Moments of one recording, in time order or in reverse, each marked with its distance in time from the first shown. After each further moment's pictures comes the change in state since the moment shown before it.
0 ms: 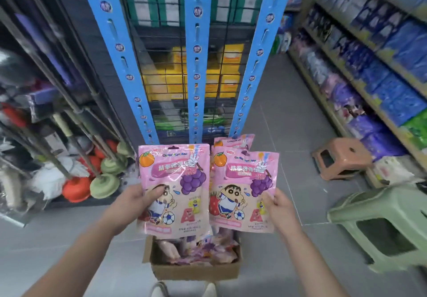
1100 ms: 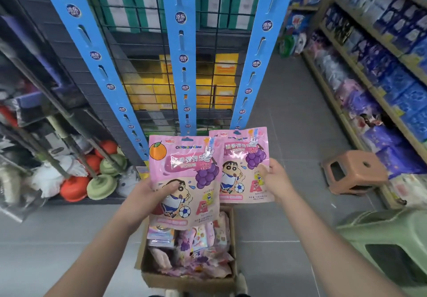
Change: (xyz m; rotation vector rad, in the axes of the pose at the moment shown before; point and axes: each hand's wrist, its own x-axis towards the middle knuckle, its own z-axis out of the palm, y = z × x) left_hand 0.060 0.045 0.062 -0.126 0.133 0.077; right_hand 0.146 -0.072 -0.010 -0.088 -0.114 -0.025
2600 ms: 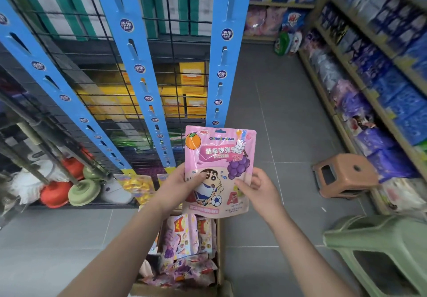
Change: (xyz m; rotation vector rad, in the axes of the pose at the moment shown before) left_hand 0.064 0.051 0.129 0.010 -0.107 -0.007; right_hand -0.016 -0.008 -0.041 0.186 -0.127 -0.121
